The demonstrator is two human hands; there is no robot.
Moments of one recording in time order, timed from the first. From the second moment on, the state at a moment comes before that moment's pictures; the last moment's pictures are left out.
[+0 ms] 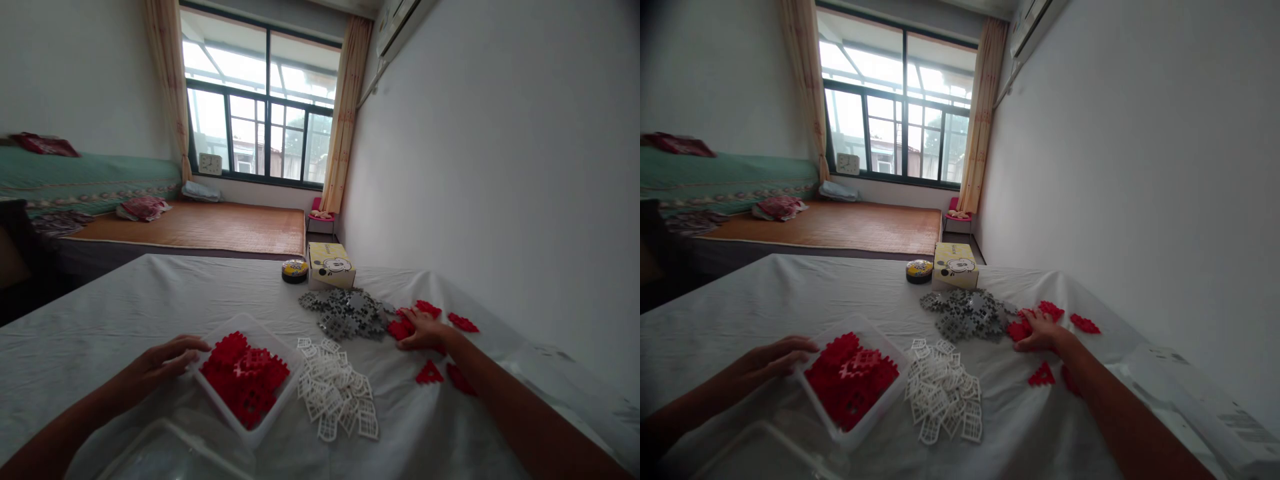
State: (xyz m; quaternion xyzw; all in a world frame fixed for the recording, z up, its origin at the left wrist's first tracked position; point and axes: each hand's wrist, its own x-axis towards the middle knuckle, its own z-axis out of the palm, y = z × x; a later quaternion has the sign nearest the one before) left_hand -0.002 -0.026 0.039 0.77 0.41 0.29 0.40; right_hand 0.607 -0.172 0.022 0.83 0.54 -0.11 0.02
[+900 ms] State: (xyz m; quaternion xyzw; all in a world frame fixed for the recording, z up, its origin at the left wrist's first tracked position) left_hand -0.005 -0.029 0.053 0.82 0.36 0.21 0.39; right_hand 0.595 -0.193 0.014 0.83 0.56 0.00 -0.06
